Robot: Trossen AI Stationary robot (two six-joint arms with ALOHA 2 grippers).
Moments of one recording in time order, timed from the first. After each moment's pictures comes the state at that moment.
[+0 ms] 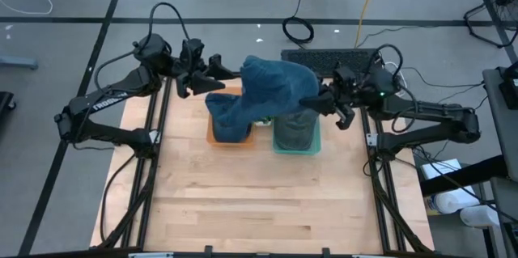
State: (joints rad) left arm 0.51 1.17 1.19 0.26 0.86 -0.70; right arm -0.20 1.07 0.98 0.50 -0.44 0.59
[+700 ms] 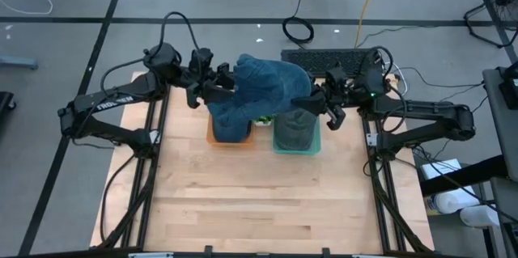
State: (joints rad) left arm 0.38 1.21 1.19 0.27 0.72 -0.66; right arm -0.19 1.15 0.98 0.62 -0.44 0.56
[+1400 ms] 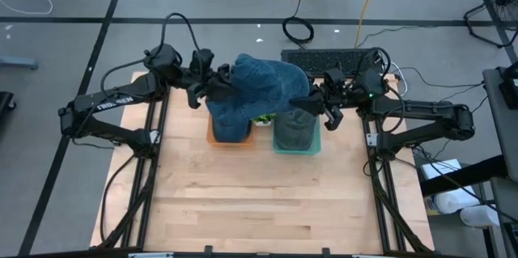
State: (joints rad) left arm 0.36 1.21 1.19 0.27 0.69 -0.68; right arm -0.19 1.16 0.98 0.62 -0.42 0.54
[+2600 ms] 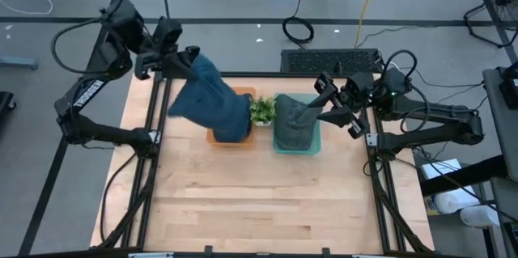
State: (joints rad) left arm 0.66 1.21 1.62 -0.29 1.26 -0.74; right arm -0.19 1.01 0.99 0.49 -0.60 0.40
